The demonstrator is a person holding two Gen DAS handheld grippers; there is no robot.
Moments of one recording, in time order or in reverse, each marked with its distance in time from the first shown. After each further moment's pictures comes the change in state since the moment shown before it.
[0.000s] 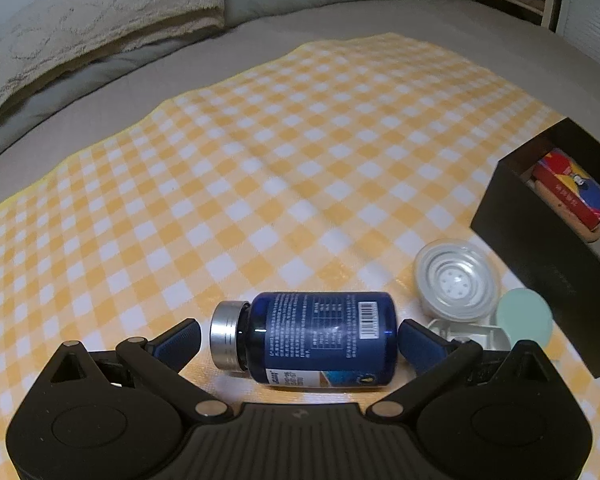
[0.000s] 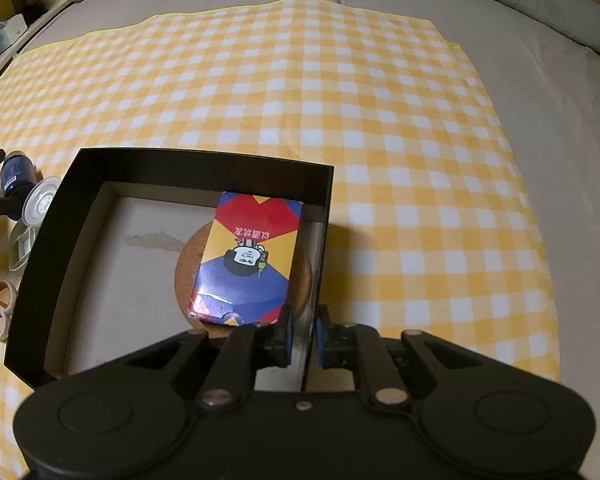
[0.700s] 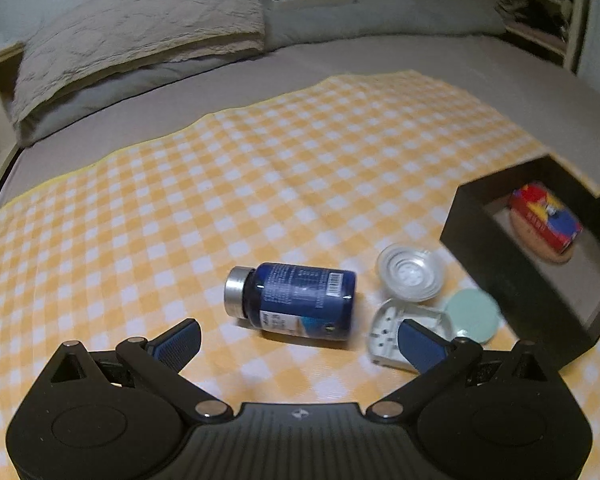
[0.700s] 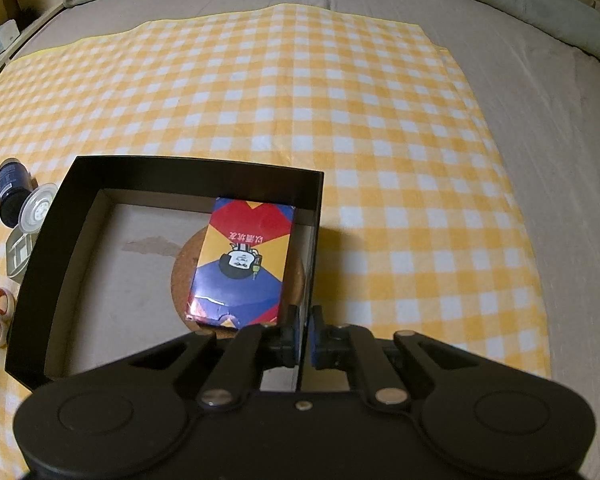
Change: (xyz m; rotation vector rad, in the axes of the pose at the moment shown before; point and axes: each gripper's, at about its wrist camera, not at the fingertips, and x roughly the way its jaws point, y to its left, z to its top) left arm -0.070 -0.017 -0.023 -0.133 -0.065 0.063; right arm -0.008 -0.002 -0.001 0.012 -0.016 -0.027
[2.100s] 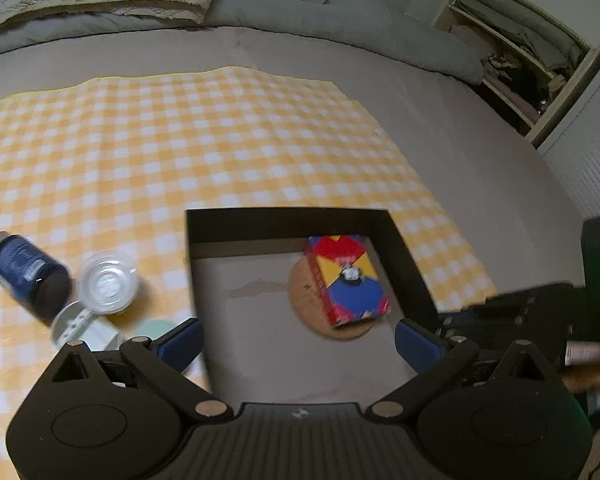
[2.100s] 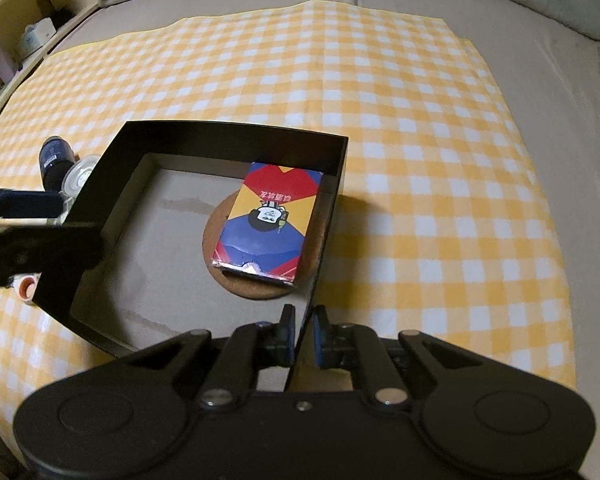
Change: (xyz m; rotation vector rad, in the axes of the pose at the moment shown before) left arm 0.001 -0.169 0.051 -0.294 0.053 -0.259; right arm -0.012 -0.007 -0.028 -0.028 -0.004 0.105
